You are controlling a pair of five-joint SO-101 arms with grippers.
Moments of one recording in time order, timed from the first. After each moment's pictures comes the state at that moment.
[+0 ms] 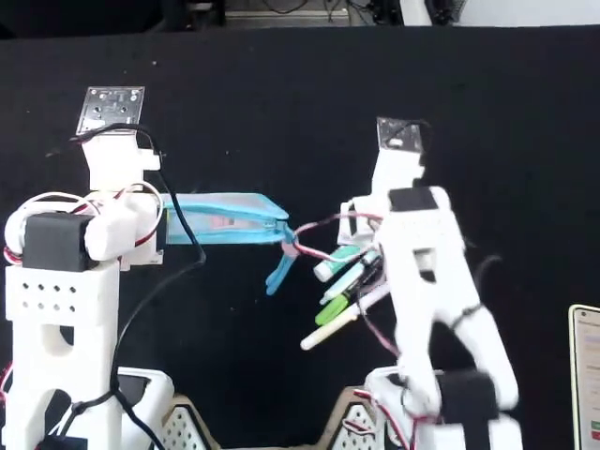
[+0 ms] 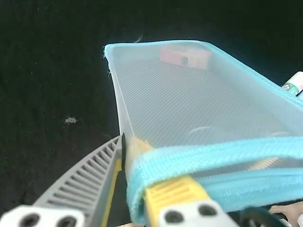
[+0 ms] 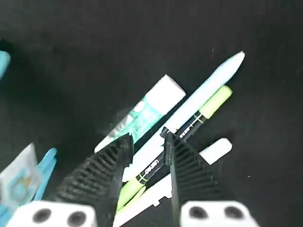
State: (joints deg) left arm -1.2 -39.8 10.9 96.8 1.1; right arm -5.5 -16.7 37.3 66.4 -15.8
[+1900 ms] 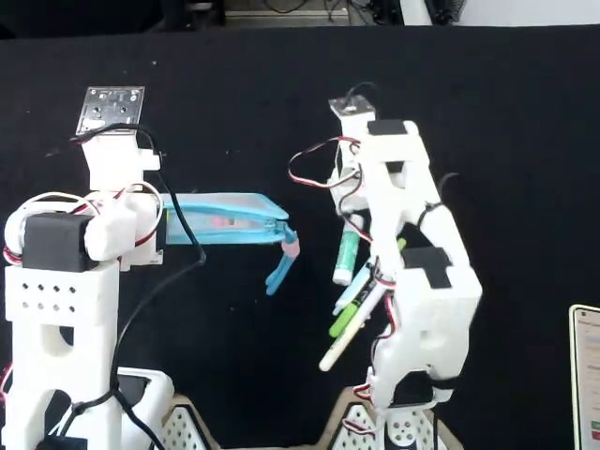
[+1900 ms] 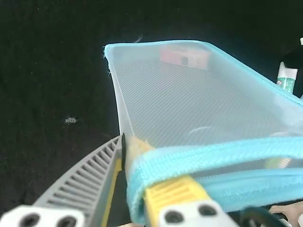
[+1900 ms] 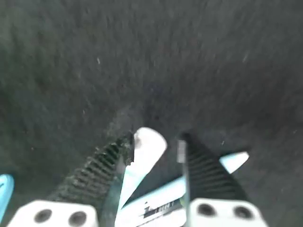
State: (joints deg) left arm -1.2 -39.8 10.9 96.8 1.1; right arm -4.2 26.6 -3.2 75.6 8.2
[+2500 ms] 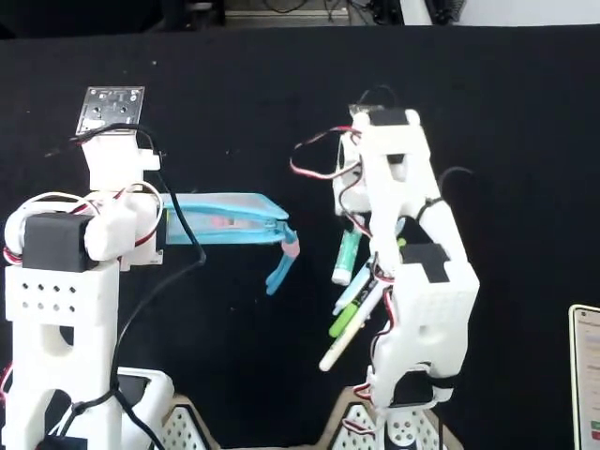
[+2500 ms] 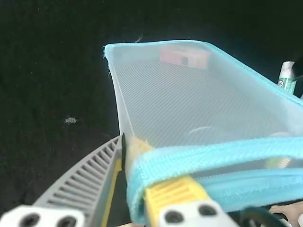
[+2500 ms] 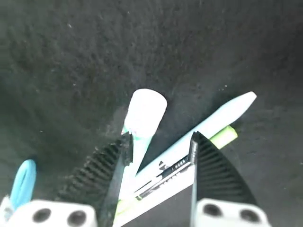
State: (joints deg) left arm -1.2 -39.8 10.9 96.8 1.1; right arm -4.1 28.8 -9.6 89.4 -5.8
